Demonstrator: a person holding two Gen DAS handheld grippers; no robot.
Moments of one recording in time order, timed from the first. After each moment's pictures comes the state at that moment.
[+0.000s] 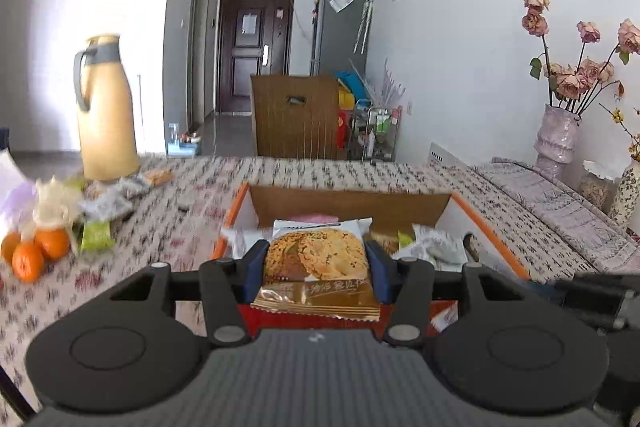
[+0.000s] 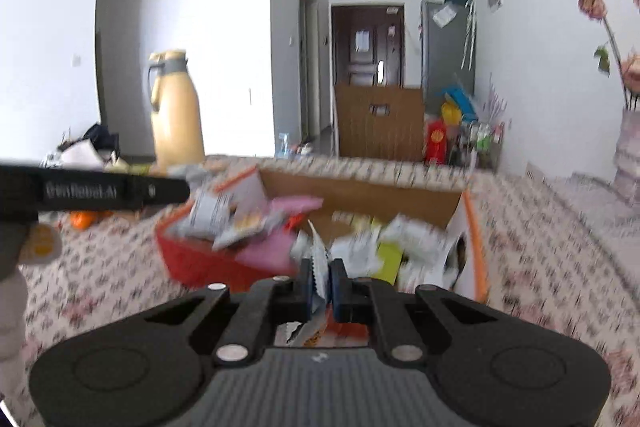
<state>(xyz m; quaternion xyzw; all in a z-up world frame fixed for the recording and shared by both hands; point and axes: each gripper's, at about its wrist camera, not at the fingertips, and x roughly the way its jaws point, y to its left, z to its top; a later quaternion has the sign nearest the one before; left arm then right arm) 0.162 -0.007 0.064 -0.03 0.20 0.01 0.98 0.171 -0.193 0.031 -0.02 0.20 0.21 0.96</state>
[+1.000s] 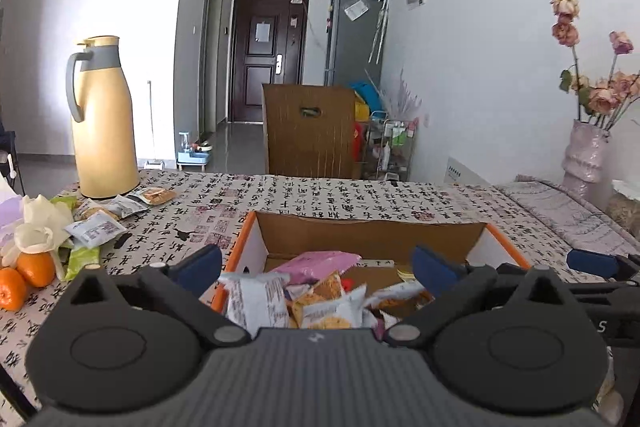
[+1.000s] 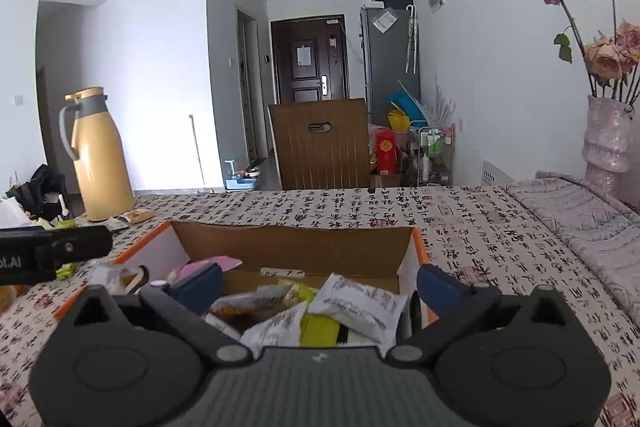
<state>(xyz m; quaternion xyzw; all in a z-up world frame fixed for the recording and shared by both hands) 0.216 0.012 0.054 -0.04 0.19 0.03 0.98 0.259 -0.206 0.024 0.02 0.19 0.13 0.97</state>
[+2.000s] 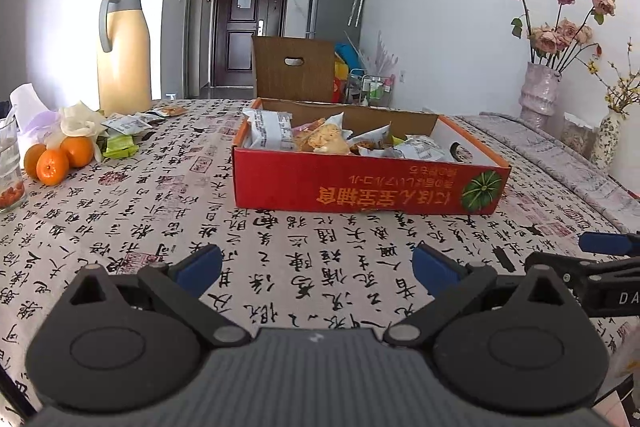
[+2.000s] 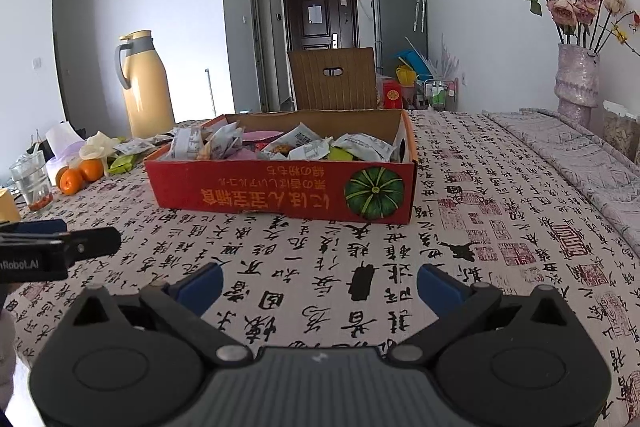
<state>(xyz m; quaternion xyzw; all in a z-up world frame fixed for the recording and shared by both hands) 0.057 0.011 -0.010 -0.04 0.24 -0.01 0.97 0.075 -0.232 -0.020 0.01 0.26 0.15 0.95</state>
